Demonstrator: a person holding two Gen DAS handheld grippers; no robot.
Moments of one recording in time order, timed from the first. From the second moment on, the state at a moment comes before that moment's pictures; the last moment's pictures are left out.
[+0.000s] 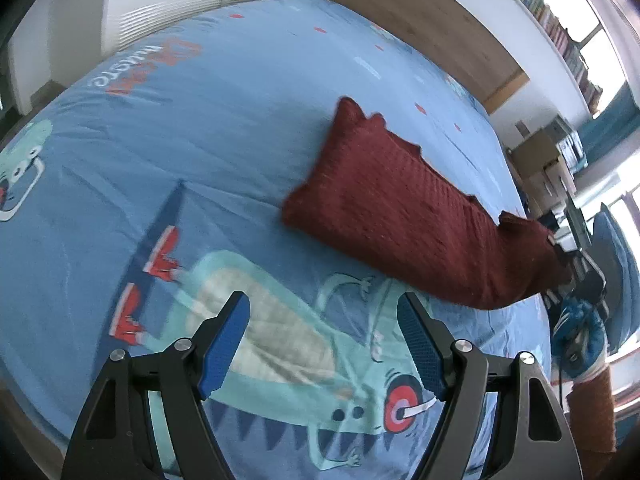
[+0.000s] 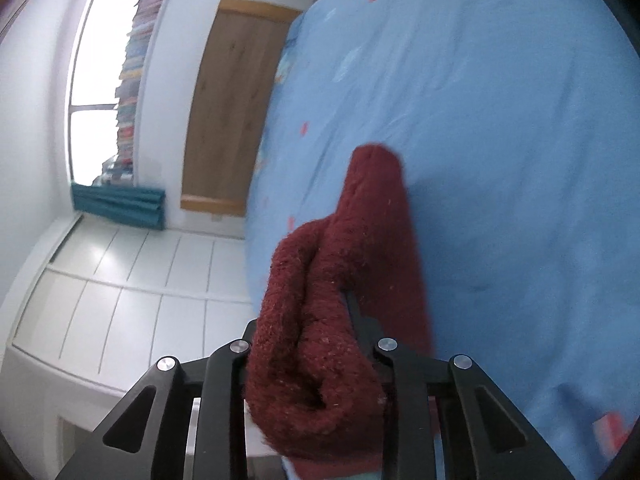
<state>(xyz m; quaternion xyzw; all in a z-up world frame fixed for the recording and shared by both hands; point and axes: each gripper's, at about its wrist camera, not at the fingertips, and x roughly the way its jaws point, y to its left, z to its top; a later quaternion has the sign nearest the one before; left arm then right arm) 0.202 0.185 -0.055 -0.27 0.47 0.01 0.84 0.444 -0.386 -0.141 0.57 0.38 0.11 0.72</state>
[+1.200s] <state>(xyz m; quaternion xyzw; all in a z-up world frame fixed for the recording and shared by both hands) 0.127 0.309 -0.090 -0.37 0.46 0.06 0.80 0.411 0.034 -0.134 -0.04 0.49 0.30 0.82</state>
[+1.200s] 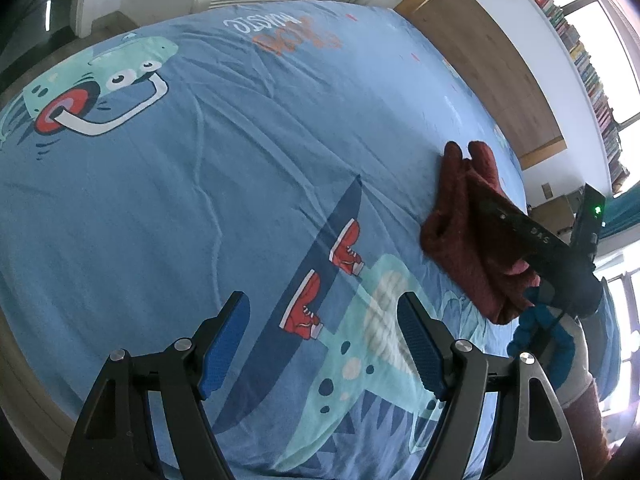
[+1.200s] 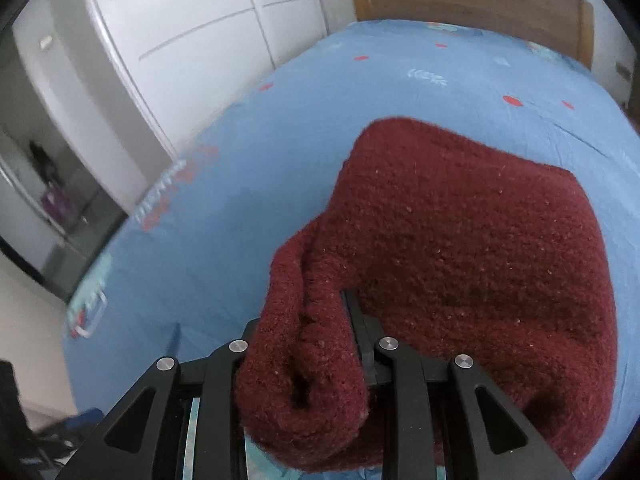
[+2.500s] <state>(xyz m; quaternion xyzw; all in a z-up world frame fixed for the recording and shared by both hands) 0.247 0.231 -0.040 -0.25 0.46 -0.03 0.85 0.367 -0.081 -0.080 0.09 0.45 0.33 0.82</state>
